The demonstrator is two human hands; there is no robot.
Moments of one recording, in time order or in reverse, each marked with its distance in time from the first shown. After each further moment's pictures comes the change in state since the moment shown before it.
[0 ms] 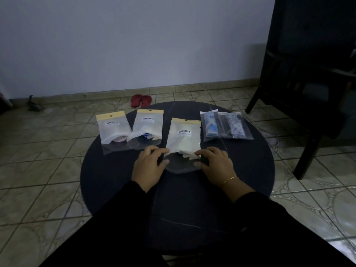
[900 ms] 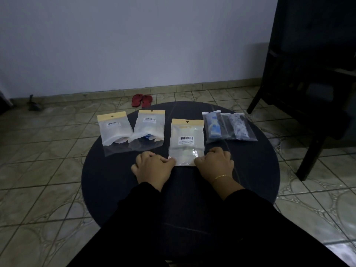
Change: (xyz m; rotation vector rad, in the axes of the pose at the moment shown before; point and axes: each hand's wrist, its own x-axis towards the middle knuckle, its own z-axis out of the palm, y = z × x) left_hand 0.005 0.027 0.004 0.130 0.005 -0.428; right_hand 0.015 -0.025 0.010 -0.052 0.069 0.282
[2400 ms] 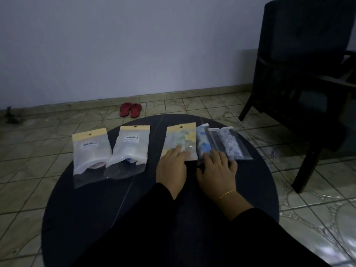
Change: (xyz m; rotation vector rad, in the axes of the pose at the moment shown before) left_hand 0.059 0.080 0.053 -0.010 0.084 0.634; right_hand 0.055 0.032 -0.009 -0.262 0.153 -0.214
